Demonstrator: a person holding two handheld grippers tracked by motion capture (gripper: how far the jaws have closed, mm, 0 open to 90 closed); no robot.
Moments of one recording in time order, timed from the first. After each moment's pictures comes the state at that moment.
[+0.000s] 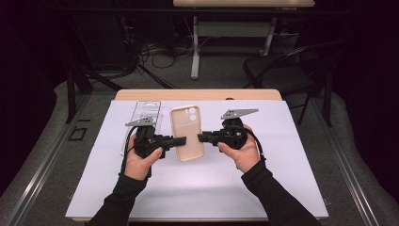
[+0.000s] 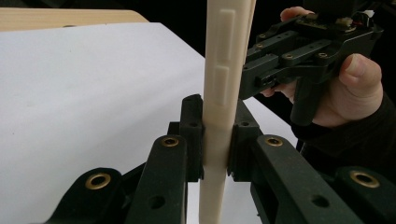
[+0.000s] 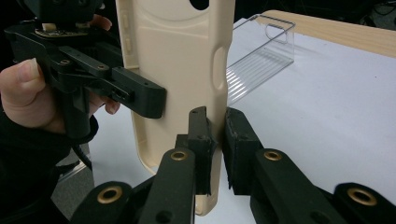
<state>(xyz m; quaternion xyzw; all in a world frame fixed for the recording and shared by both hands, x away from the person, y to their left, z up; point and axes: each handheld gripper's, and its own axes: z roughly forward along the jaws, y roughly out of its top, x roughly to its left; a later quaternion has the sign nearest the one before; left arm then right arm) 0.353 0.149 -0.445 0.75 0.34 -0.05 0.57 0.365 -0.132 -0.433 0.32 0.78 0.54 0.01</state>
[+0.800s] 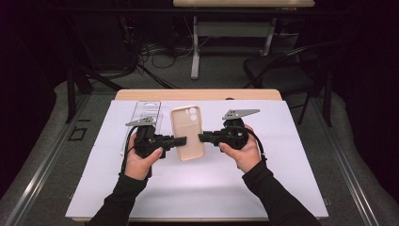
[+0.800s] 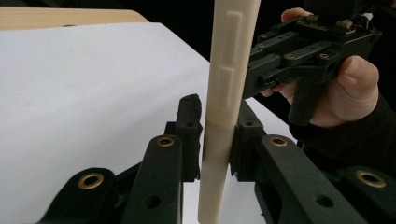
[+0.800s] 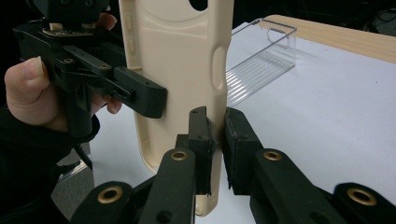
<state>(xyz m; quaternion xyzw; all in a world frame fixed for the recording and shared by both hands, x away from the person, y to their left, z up) 0.353 0.148 -0.446 0.74 0.35 -0.05 0.57 0.365 -0.135 -0.434 0.32 0.78 0.54 0.01</state>
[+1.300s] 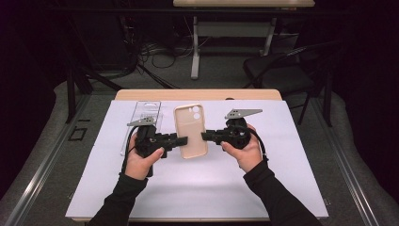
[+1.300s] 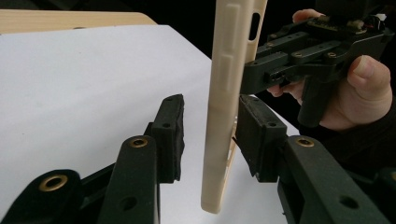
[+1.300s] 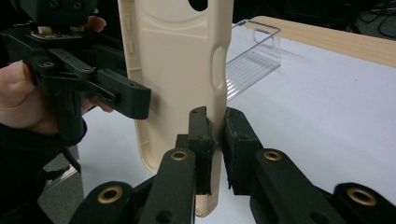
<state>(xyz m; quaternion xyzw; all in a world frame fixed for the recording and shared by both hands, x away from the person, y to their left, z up) 0.356 0.146 -0.449 0.74 0.36 -0.04 0.57 0.366 -0.142 -0.435 0.33 0.77 0.54 0.03</state>
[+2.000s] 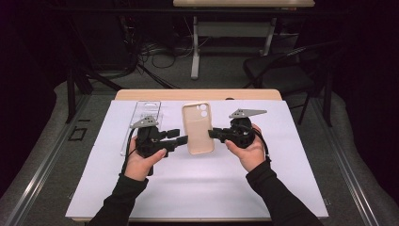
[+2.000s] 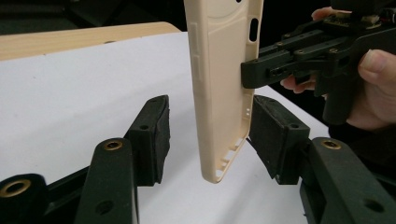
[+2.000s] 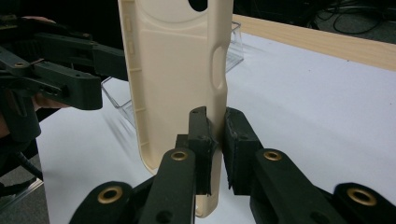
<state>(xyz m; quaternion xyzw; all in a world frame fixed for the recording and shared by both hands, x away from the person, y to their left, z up) 0.350 0.141 -0.443 0.76 0.36 0.04 0.55 0.370 -0.153 -0.440 0.37 0.77 0.52 0.07</state>
